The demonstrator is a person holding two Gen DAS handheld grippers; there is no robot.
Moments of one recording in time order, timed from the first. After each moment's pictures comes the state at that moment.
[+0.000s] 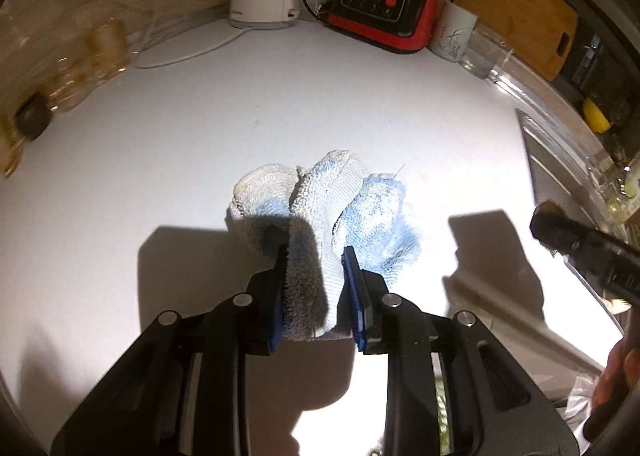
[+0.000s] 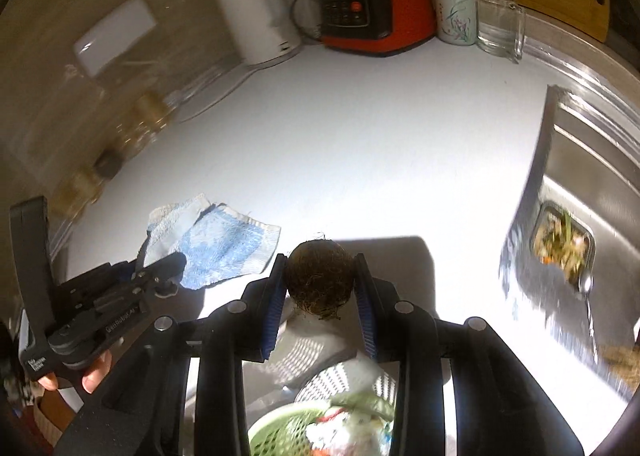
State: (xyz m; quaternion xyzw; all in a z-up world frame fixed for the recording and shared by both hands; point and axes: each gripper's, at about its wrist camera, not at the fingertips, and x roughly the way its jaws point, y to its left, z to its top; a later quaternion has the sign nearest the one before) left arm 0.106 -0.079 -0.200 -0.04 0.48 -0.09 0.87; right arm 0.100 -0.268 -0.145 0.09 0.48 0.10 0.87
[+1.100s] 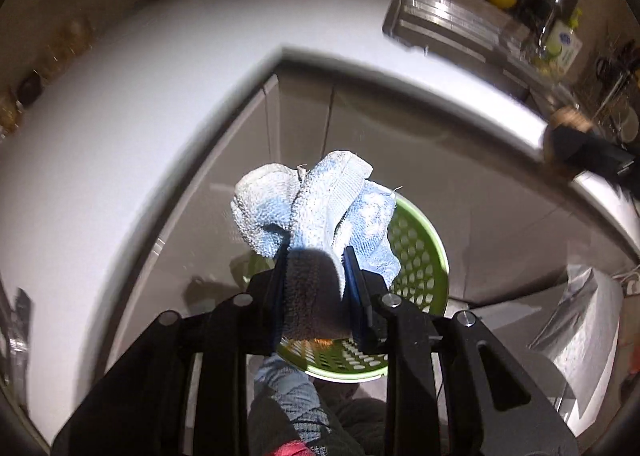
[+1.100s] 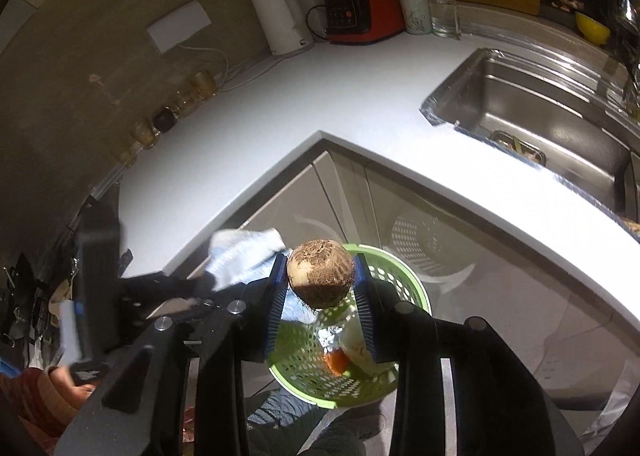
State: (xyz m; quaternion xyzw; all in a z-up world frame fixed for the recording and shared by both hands) left arm -0.121 -0.150 -0.227 0.05 0.52 -0.18 0.83; right arm -0.147 -0.306 -0.109 0.11 0.46 0.10 0.88
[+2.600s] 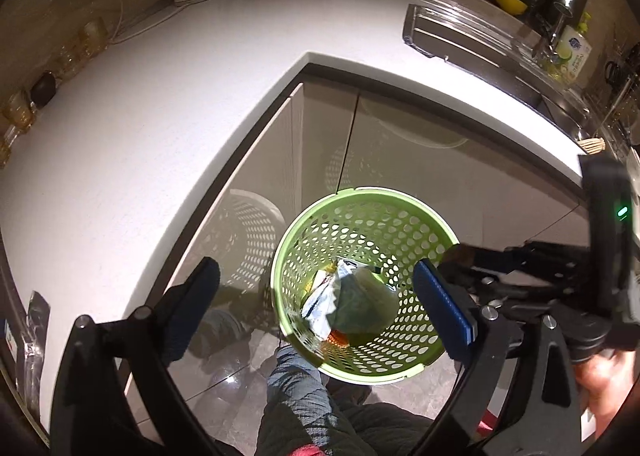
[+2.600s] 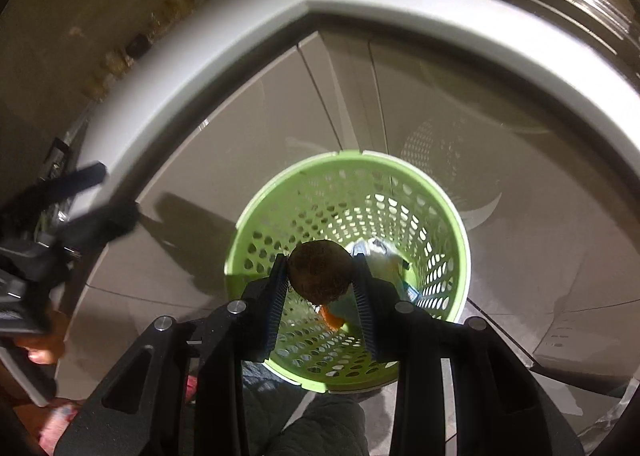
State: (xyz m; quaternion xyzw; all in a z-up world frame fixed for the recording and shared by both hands) left arm -0.112 -0.124 -0.208 0.05 0.51 -0.16 0.85; right arm -0.130 -0.276 -0.241 0.09 0.56 0.12 0.81
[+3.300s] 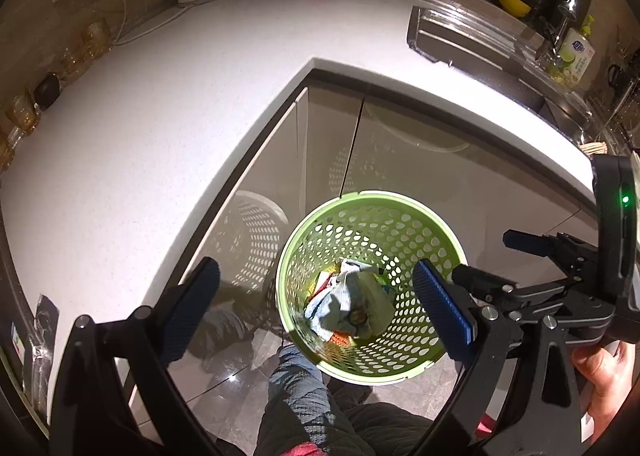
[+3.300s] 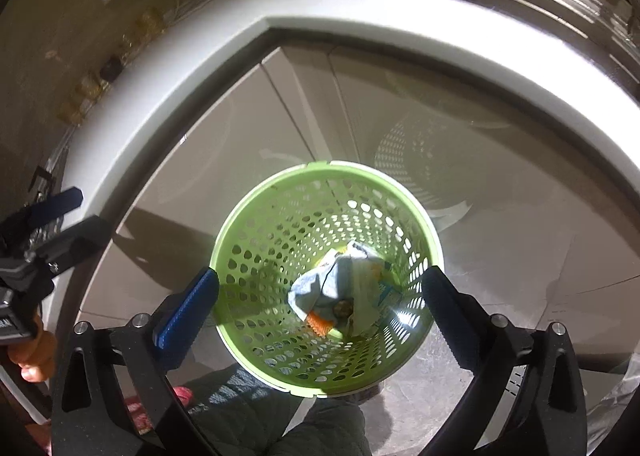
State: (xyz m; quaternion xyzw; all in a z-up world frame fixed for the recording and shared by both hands) left arm -0.112 -0.127 -0.197 0.05 0.50 -0.16 0.85; right arm -0.130 -0.297 -0.222 0.11 0.55 0.06 0.83
